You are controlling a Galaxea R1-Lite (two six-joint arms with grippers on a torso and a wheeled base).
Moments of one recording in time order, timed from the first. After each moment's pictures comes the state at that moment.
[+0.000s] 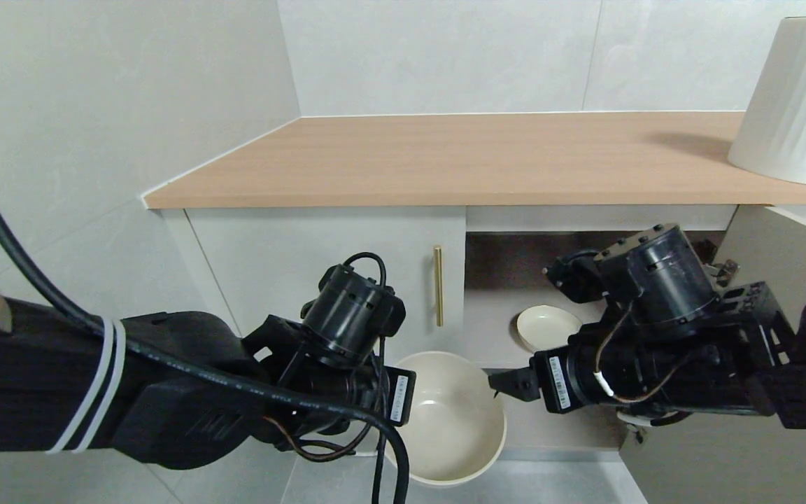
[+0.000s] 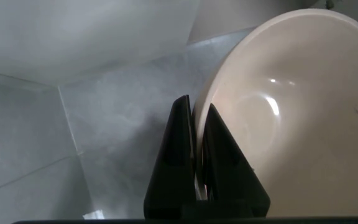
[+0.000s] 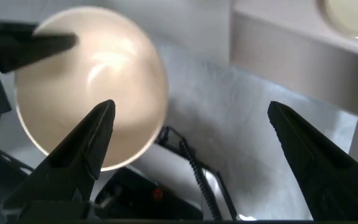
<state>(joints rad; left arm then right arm) -0.75 1.84 -1.01 0.02 0.23 -0.39 0.74 1.68 -1.00 0.02 -0.07 0.34</state>
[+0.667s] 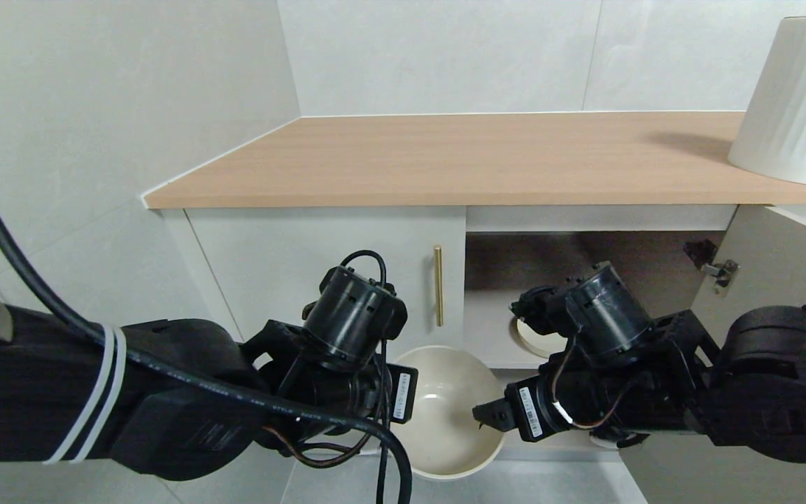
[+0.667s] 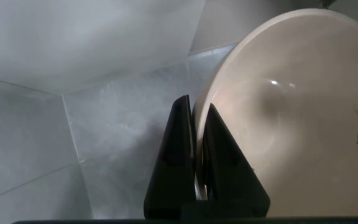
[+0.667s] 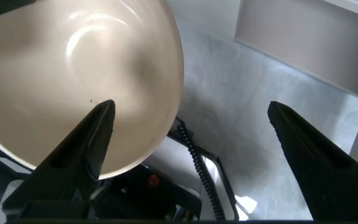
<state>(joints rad) -0.76 1.84 -0.99 -0.03 0.27 -0.39 0.78 1.79 -1.00 0.01 -0.08 0.34</state>
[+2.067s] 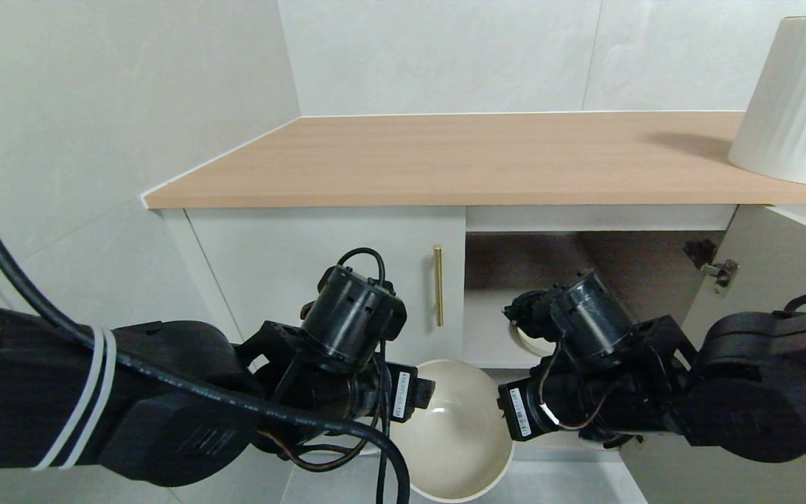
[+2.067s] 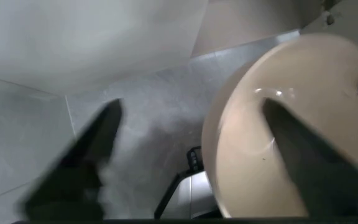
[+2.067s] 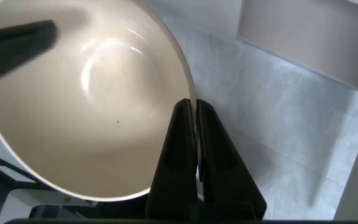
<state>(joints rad) -0.76 1.83 -0.98 -0.05 0.29 -0.39 0.78 1.83 -1.01 -0.02 -0.08 0.37</state>
